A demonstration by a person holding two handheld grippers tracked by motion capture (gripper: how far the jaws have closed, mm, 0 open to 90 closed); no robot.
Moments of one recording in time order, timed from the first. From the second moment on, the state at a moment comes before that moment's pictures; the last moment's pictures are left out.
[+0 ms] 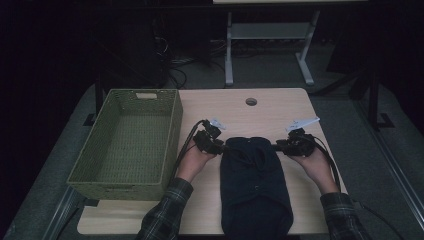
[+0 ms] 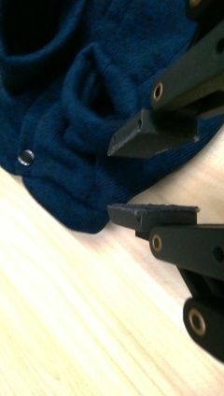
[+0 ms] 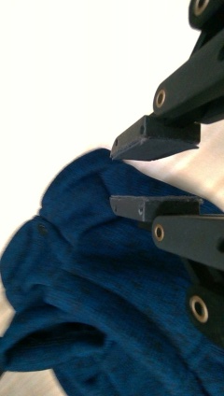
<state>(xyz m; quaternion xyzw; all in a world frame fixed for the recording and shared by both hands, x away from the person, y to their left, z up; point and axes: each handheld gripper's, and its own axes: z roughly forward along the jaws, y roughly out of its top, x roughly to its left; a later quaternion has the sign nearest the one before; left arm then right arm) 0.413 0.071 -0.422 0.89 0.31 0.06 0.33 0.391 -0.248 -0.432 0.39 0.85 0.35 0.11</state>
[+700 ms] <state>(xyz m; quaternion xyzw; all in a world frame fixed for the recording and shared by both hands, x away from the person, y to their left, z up) 0.459 0.059 -0.455 0.88 0.33 0.04 0.33 0.426 -0.241 -0.426 0.39 0.84 0.37 0.10</state>
